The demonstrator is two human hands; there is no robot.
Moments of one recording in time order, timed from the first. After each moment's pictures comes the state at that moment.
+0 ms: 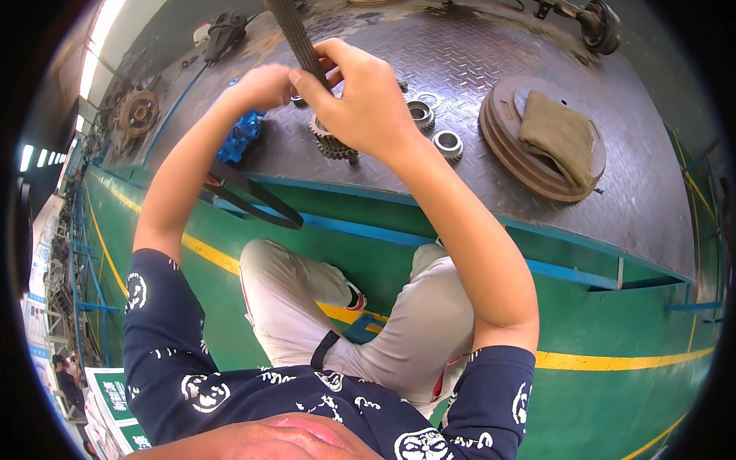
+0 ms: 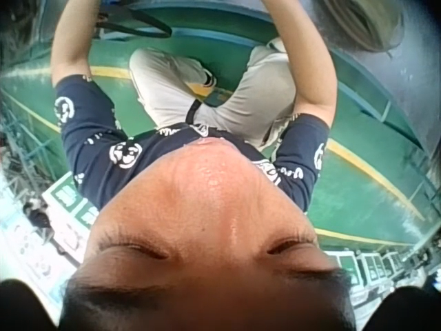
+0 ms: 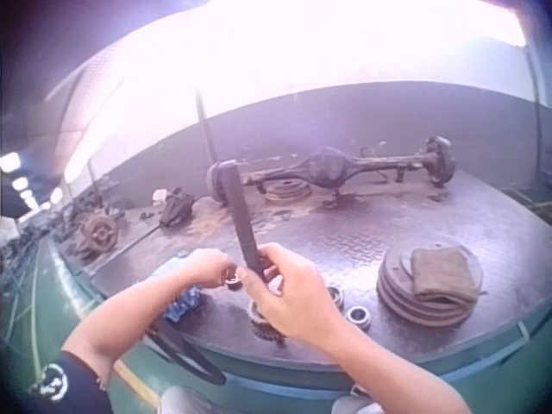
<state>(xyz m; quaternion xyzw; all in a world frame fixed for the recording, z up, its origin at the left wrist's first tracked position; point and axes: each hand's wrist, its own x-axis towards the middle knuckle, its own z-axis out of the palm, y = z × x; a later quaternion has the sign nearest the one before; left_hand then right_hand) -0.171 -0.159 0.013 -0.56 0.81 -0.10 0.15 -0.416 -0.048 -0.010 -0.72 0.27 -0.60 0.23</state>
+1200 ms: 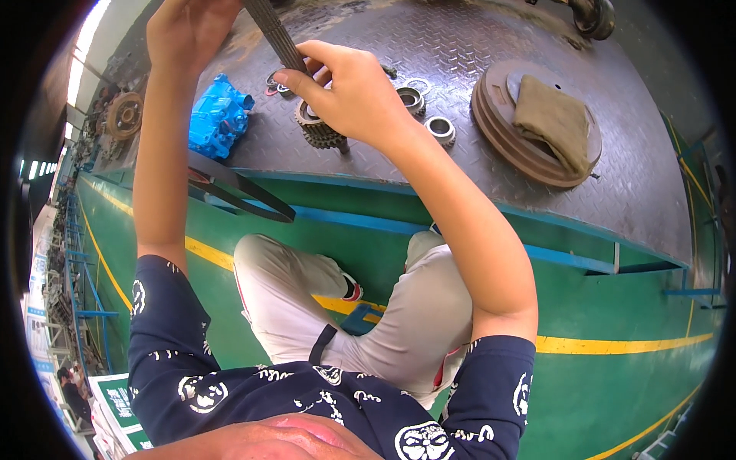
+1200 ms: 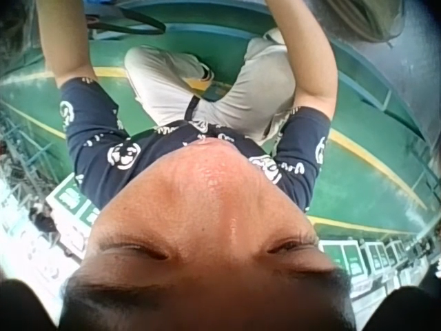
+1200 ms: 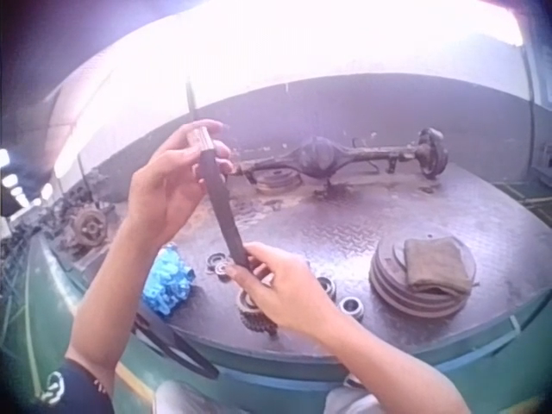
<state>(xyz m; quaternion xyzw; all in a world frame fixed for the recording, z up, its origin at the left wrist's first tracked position) -0.229 -0.091 0.121 -0.06 0.75 0.42 -0.51 -0.420 -0.058 -0.025 -0.74 0.28 -0.56 0.24</state>
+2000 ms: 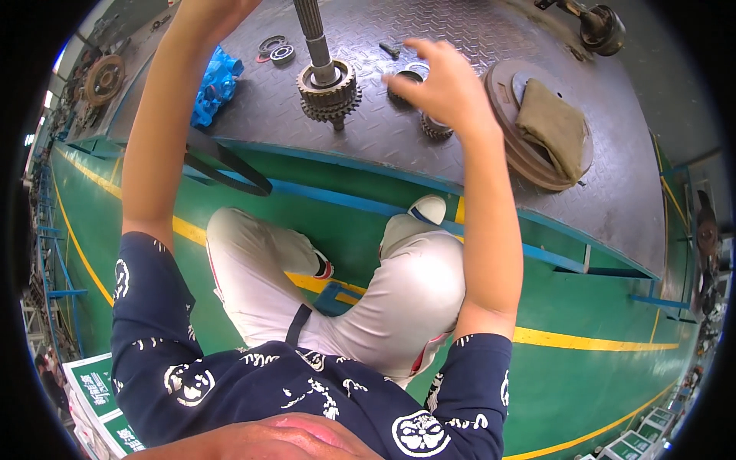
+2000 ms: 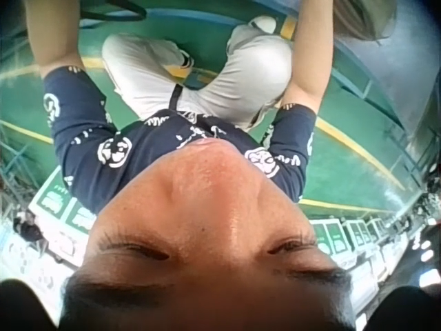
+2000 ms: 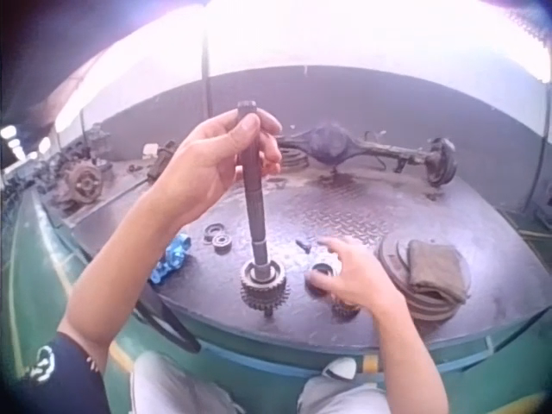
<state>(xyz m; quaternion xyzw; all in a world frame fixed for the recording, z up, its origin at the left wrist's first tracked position) -0.236 -0.093 0.098 -0.11 0.76 0.42 -0.48 -0.513 -0.093 -0.067 -0.81 0.46 -0.36 0.01</state>
